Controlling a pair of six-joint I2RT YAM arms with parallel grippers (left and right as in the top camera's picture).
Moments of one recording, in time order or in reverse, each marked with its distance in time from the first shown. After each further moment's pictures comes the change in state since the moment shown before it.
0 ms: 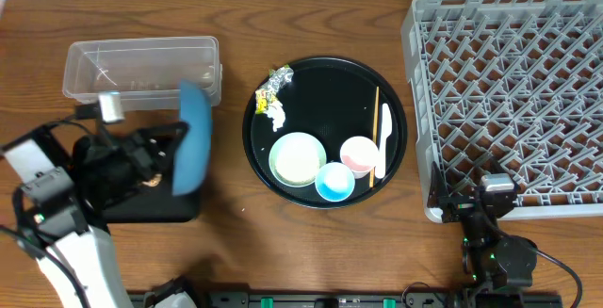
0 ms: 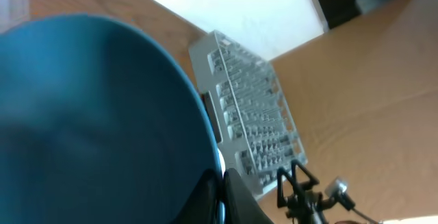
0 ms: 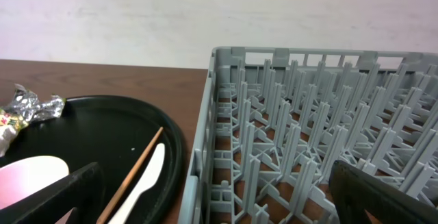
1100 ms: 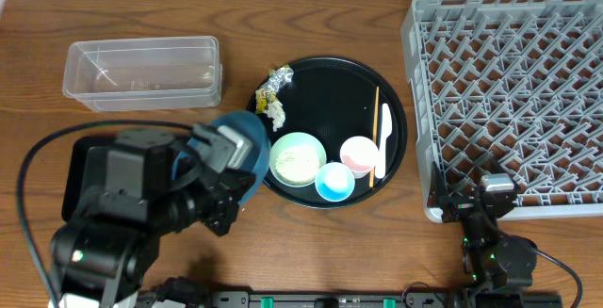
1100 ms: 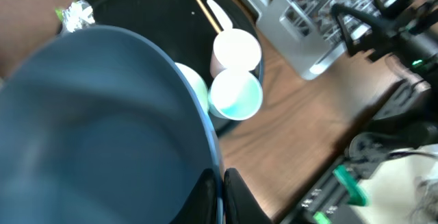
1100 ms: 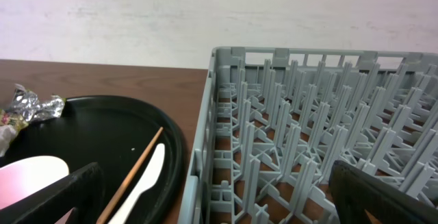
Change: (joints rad) left arm -0.804 -0.093 0.230 -0.299 -0.751 0.269; right arm 0.000 0.000 0.000 0.000 0.000 0.000
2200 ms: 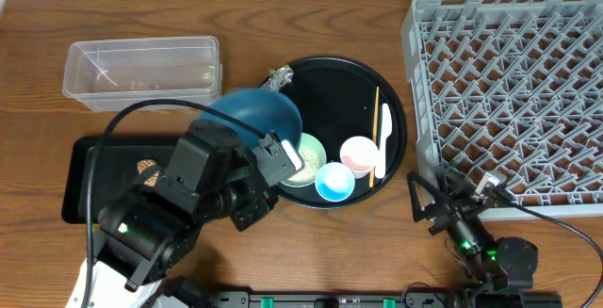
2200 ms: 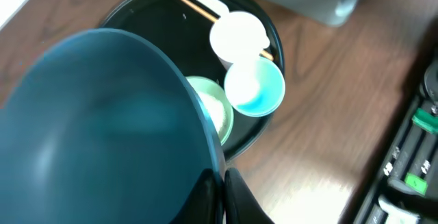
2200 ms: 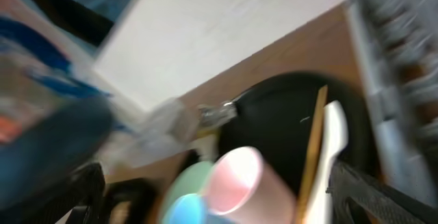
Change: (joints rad) left arm -0.277 0.081 0.000 0.068 -0.233 0.254; right arm 0.000 0.000 0.000 0.040 -0.430 0.797
